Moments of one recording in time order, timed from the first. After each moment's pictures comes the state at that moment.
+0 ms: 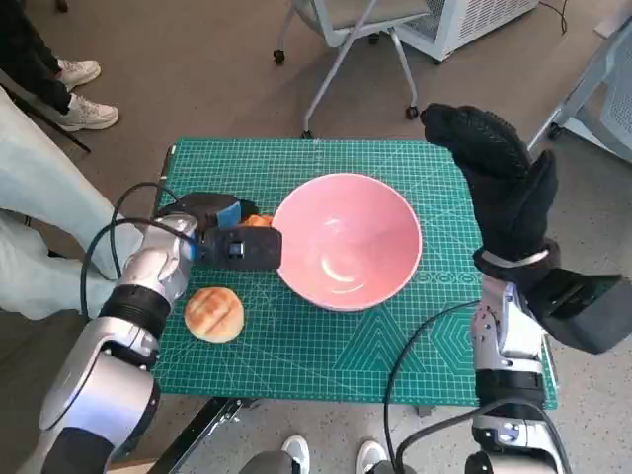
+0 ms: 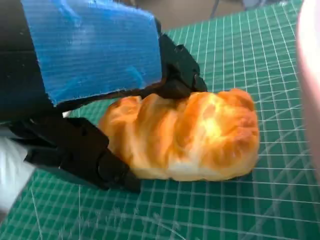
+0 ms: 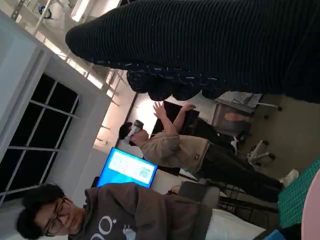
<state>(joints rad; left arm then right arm) -1.00 0.42 -0.58 1.20 0.74 -0.08 -0.15 -0.65 -0.11 -0.16 0.45 0.36 -0.61 0.53</state>
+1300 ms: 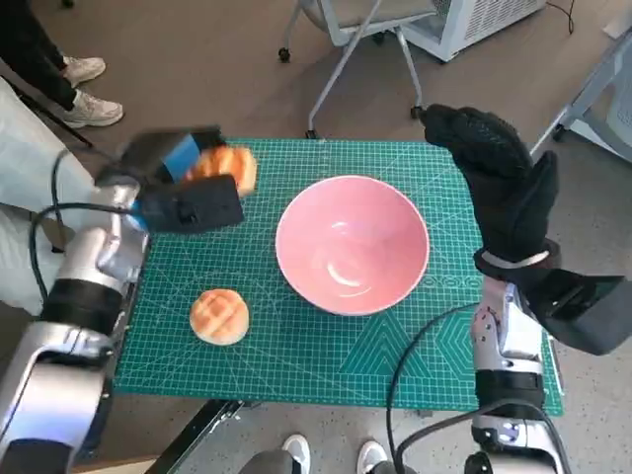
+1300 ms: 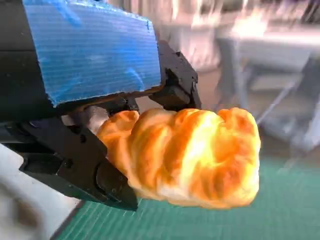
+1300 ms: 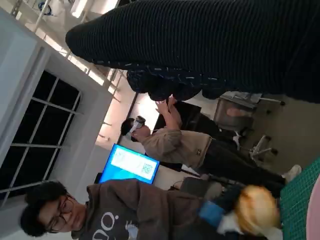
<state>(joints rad) -0.91 0.60 -0.31 0.66 0.61 0.00 -0.11 -0.65 -0.11 -0.16 0.45 0.37 -0.61 0.55</state>
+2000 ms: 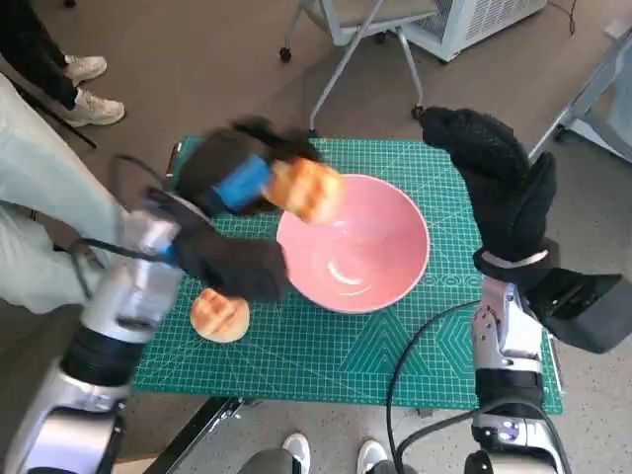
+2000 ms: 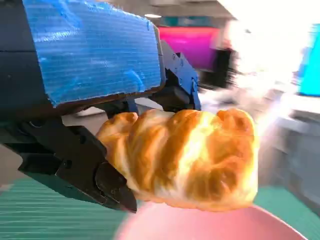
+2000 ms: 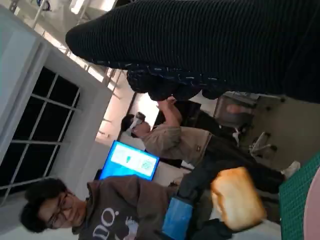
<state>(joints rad) -0.74 0.49 -0.36 0.16 0.63 -0.07 -0.20 -0.64 -0.11 -0.17 0.46 0.39 -0.61 0.58</state>
